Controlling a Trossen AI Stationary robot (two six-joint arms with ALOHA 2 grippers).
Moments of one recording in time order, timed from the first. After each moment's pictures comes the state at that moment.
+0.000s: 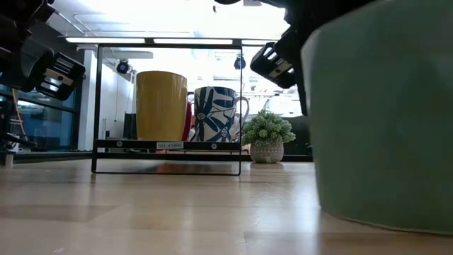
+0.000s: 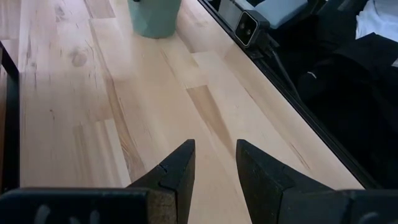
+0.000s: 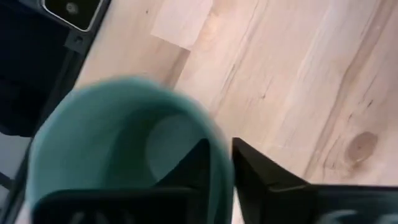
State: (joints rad) left arm -0.63 0.99 0.24 0.25 -0.06 -0.23; right arm 0.39 1.93 1.41 -0.62 -0.19 0.01
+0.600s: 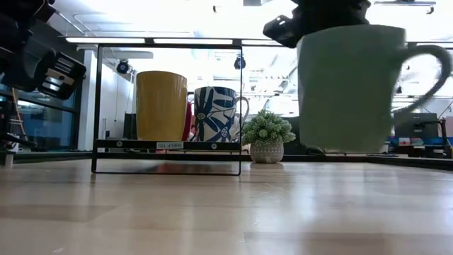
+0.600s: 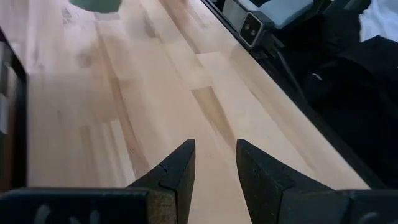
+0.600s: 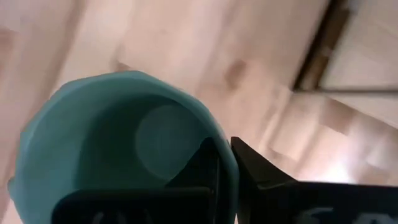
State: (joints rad) left arm -0.63 0.99 0.24 0.25 -0.08 -0.23; right arm 0.35 1.82 1.49 -0.96 0.10 -0.09
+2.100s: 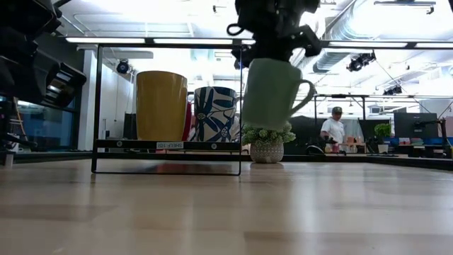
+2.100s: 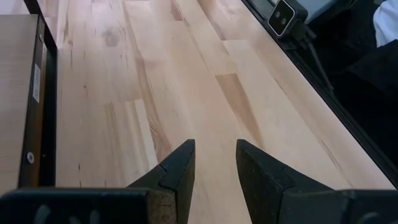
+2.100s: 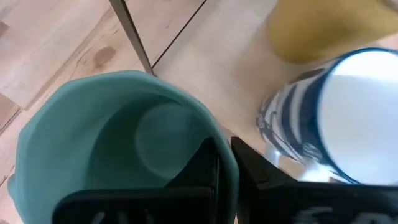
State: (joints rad) left arm -0.63 0.99 0.24 0.19 -0.15 -0.29; right arm -0.16 1.76 1.49 -0.85 -0.22 -0.80
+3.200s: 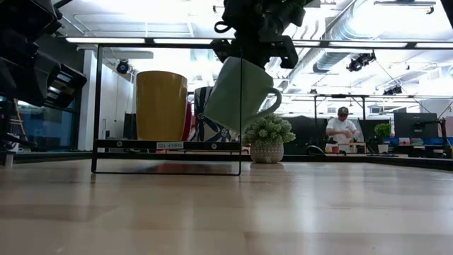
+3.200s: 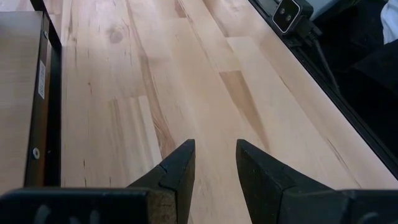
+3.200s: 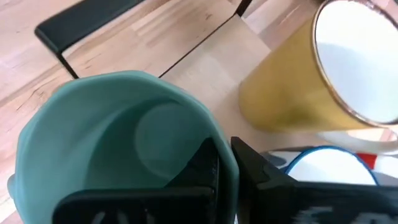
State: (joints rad) left arm -0.63 0.99 0.24 0.18 -0.16 -0.28; right arm -0.15 1.82 1.49 -0.61 -0.30 -0.94
